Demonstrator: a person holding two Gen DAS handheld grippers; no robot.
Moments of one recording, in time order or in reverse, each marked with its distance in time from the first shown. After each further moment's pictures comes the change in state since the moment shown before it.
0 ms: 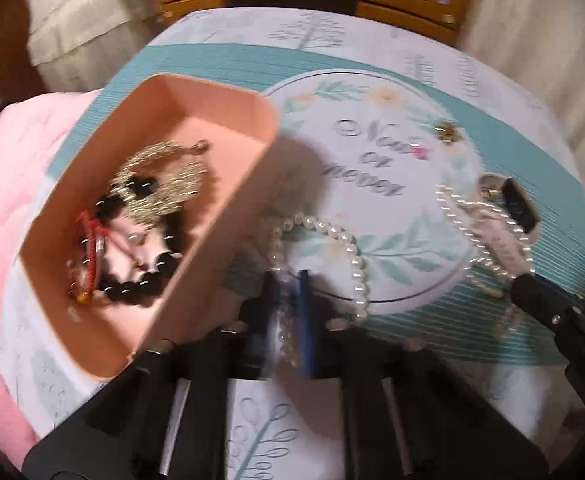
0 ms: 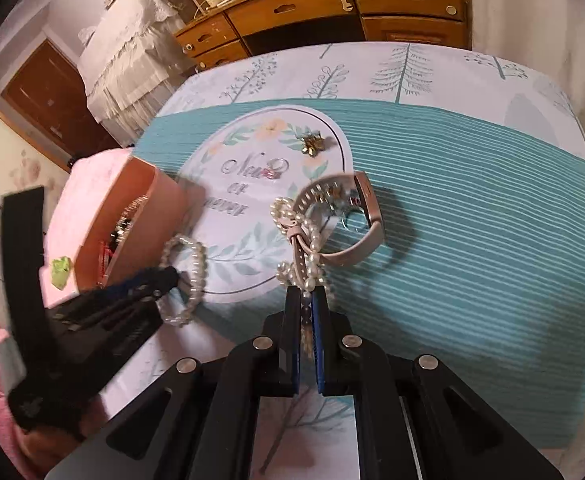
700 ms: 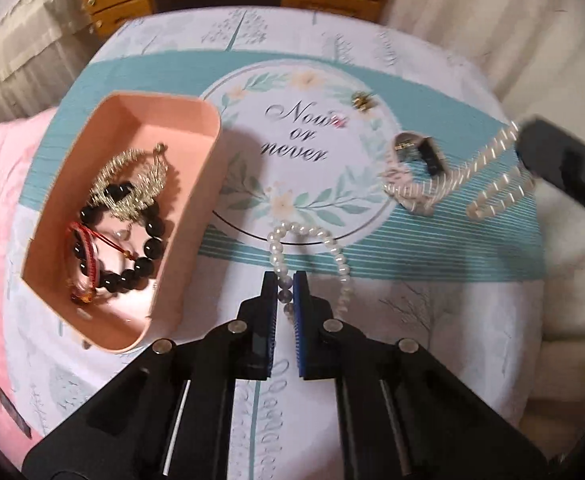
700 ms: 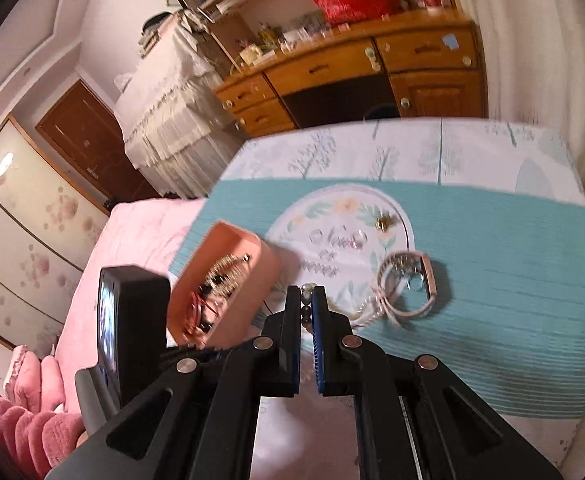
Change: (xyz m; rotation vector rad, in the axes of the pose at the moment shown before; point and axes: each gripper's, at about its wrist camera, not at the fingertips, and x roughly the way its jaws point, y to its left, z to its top) left arm -0.051 0.006 -0.012 0.180 0.053 -0.206; right arm -0.099 0.059 0.012 0.004 -0.204 0.118
